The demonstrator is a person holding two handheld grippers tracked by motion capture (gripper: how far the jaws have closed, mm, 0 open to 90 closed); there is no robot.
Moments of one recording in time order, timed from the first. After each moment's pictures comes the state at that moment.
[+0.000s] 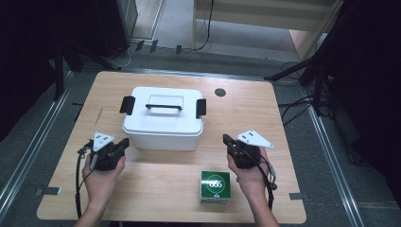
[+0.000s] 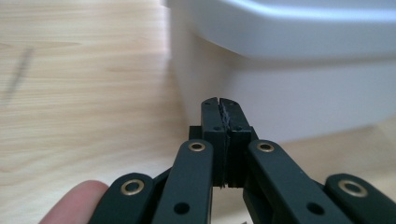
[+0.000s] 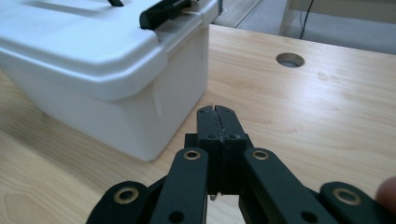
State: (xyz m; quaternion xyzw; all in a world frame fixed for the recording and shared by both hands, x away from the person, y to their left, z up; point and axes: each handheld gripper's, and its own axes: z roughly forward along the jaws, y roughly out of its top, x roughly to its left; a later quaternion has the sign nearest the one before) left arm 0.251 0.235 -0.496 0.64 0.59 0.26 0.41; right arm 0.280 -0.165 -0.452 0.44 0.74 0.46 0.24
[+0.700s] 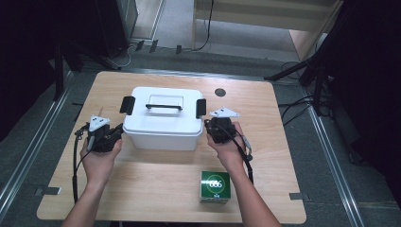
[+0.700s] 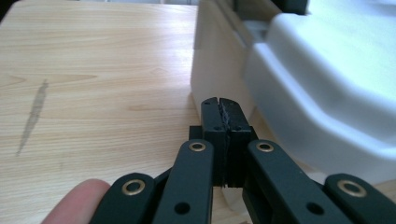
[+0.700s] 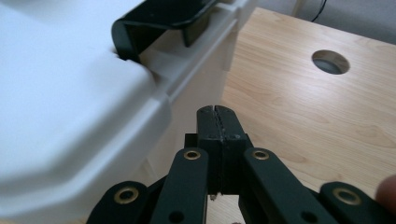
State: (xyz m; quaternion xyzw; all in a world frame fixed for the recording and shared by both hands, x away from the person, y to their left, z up) left arm 0.291 0.241 -0.488 0.65 0.58 0.25 0.42; right arm 0.354 -0.106 -0.465 0.44 0.78 0.39 0.22
